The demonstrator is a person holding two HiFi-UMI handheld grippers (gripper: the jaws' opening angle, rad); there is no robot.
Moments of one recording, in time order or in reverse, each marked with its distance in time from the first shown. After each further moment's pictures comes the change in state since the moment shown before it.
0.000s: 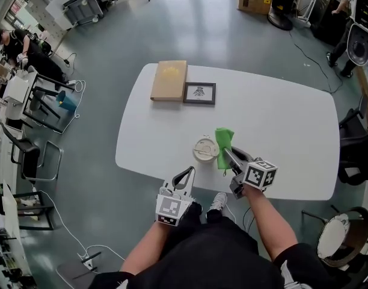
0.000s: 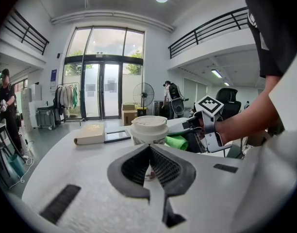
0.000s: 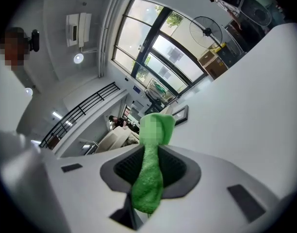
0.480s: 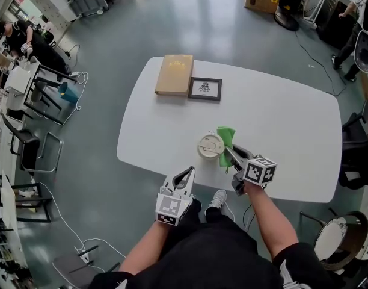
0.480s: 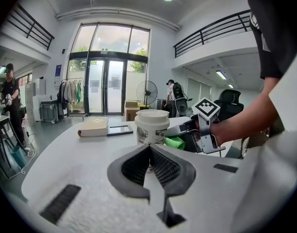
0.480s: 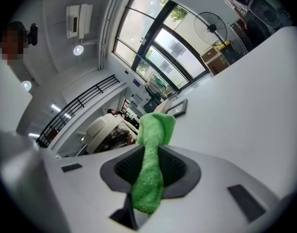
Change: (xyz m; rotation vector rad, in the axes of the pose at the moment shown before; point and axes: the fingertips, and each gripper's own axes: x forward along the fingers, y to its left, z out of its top) left arm -0.012 0.005 -0.020 -0.058 0.024 0.023; right arm 0.016 -0.012 -0.019 -0.037 0.073 -0.021
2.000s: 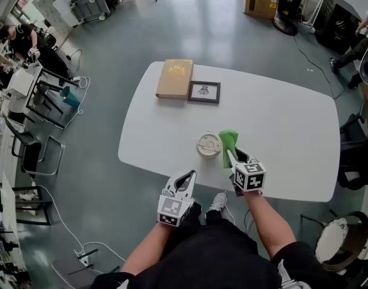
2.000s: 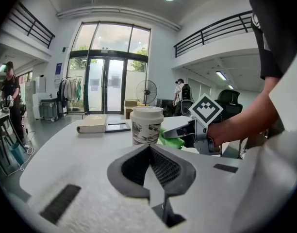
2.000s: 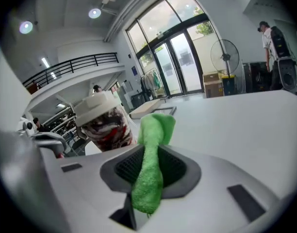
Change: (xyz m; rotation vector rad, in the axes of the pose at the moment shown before) left arm -0.007 -0.012 -0.008 -0.019 0.010 0.006; right arm -0.015 -0.020 -0.011 -0.344 0.056 -0.295
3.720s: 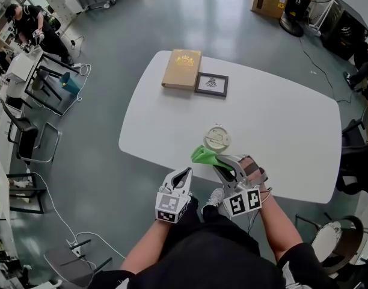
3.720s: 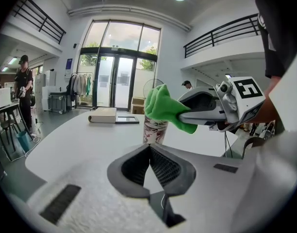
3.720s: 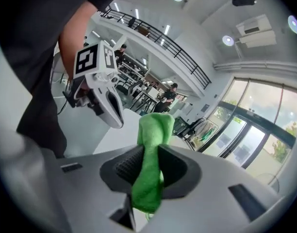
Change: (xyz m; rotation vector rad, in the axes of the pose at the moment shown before) left arm -0.020 0.021 -0.037 -0.091 0.013 0.065; right arm -0.055 0.145 0.017 -1.274 -0.173 0.198
